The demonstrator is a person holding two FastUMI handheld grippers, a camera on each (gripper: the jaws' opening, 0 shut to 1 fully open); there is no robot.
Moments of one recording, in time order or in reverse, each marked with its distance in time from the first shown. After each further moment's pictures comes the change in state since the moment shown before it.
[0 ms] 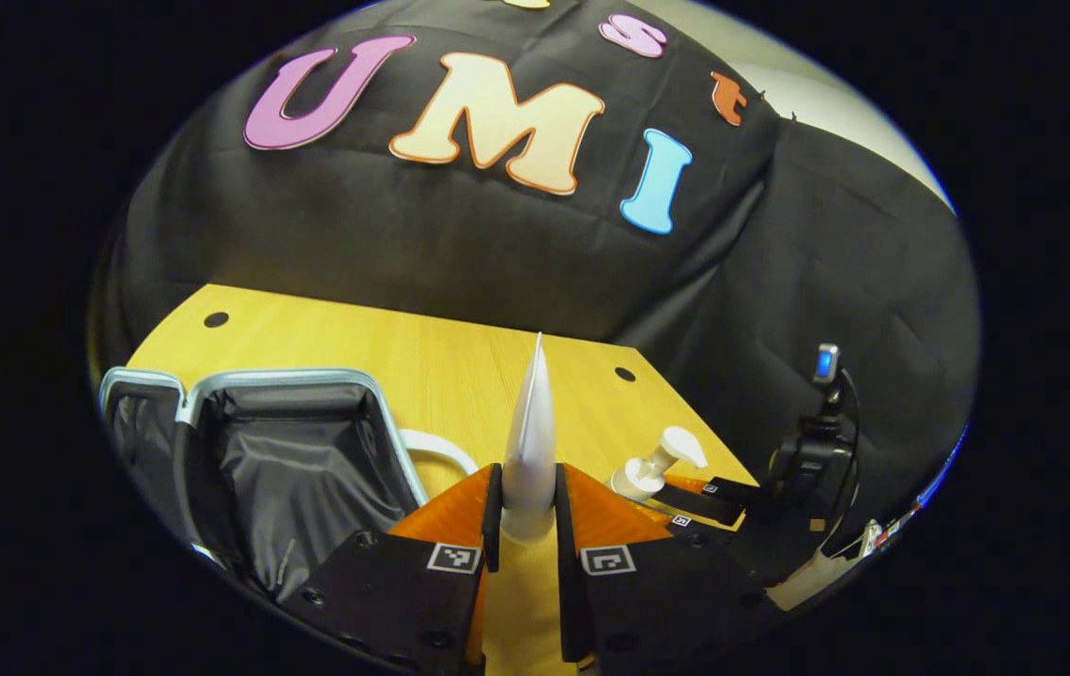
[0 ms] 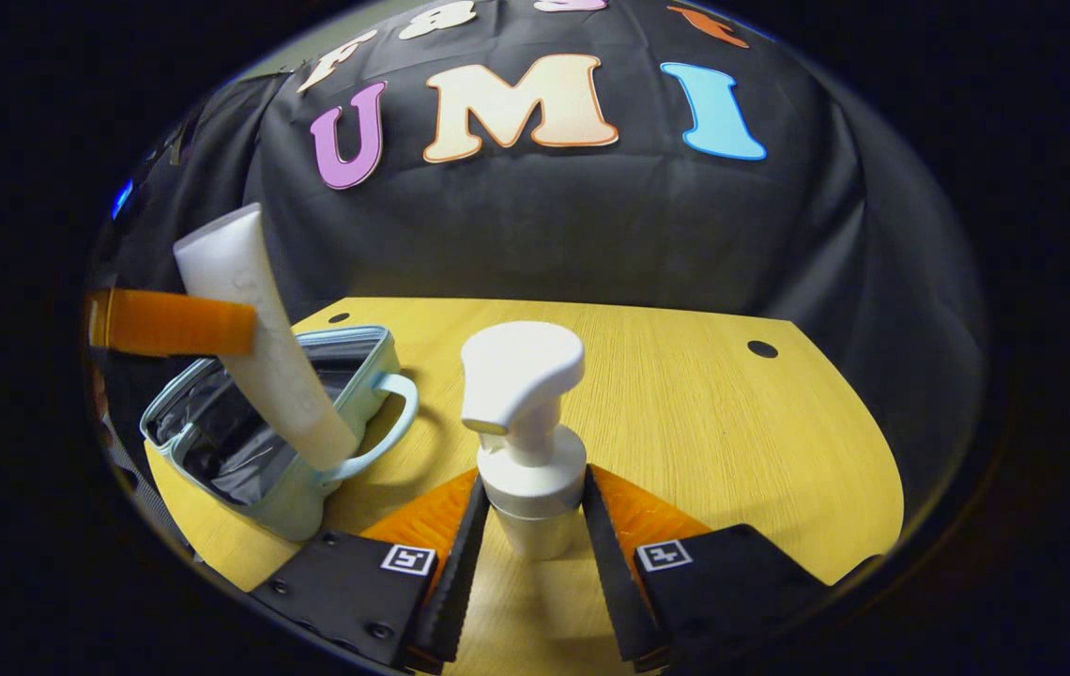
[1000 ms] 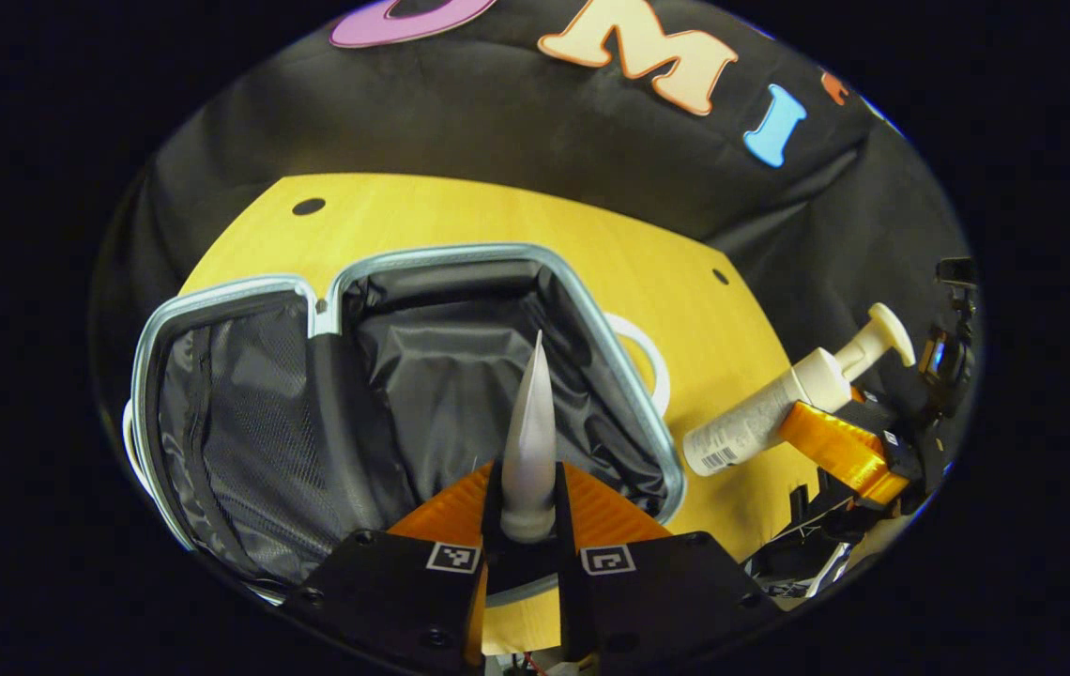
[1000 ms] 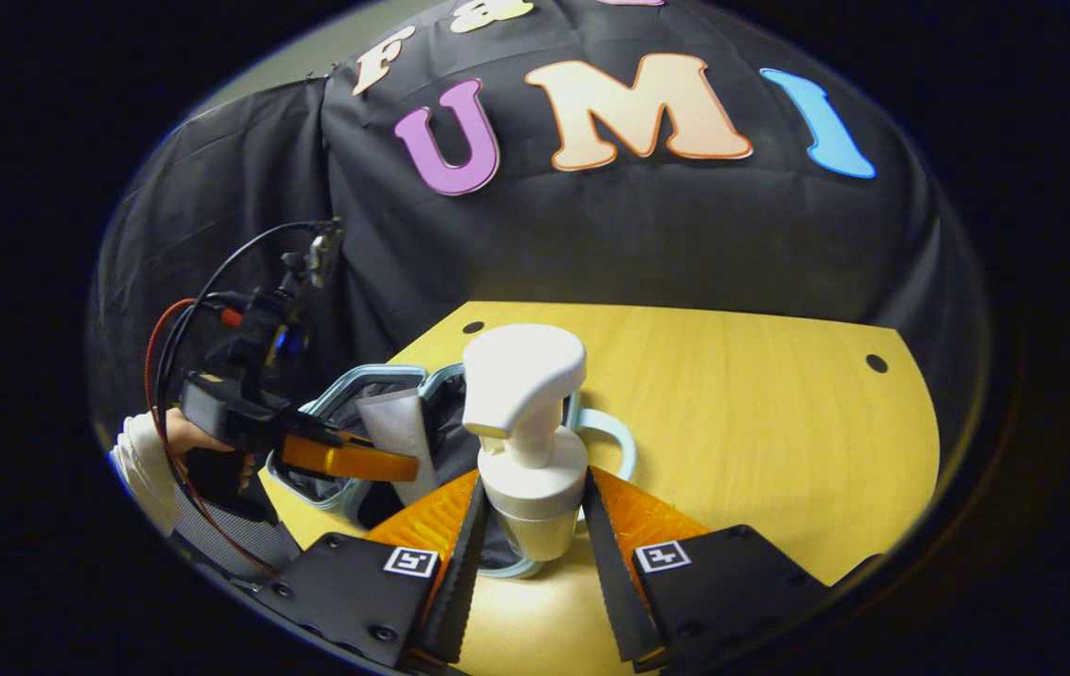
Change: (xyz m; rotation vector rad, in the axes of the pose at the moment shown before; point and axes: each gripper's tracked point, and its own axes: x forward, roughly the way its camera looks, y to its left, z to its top) left arm -0.062 0.160 -0.073 -0.112 0.486 0.159; right arm -0.050 0.189 0.059 0.027 0.117 0.324
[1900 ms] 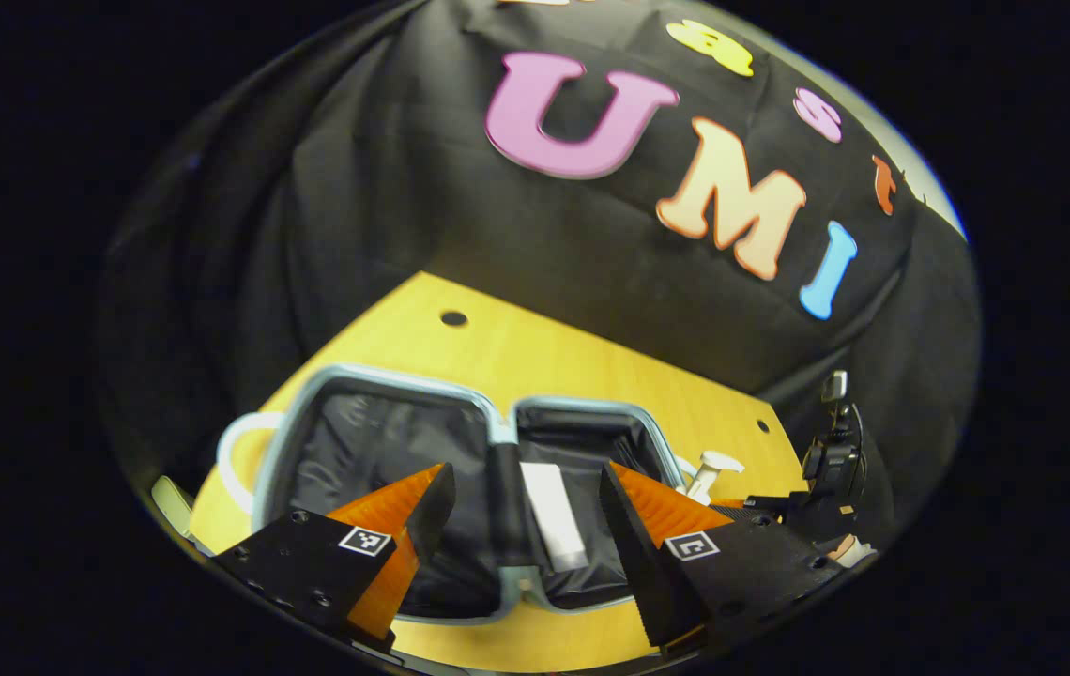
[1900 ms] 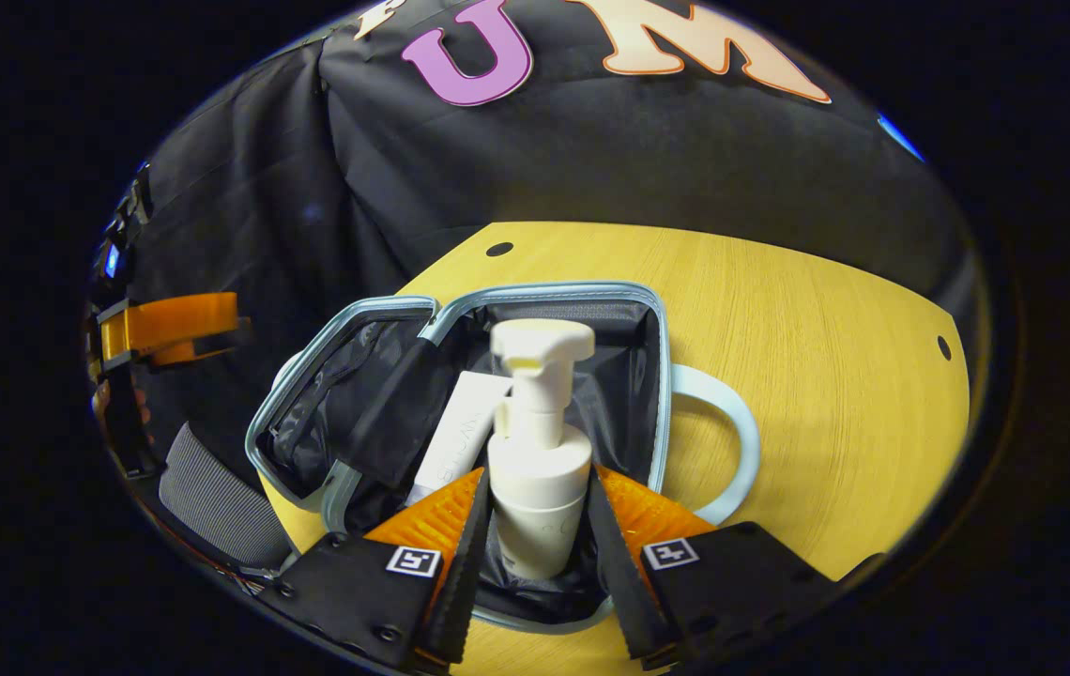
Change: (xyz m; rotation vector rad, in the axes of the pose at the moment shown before) left arm -0.180 0.105 0.061 -0.159 -0.560 0.228; right arm 0.101 0.031 -0.044 -0.038 0.216 0.026
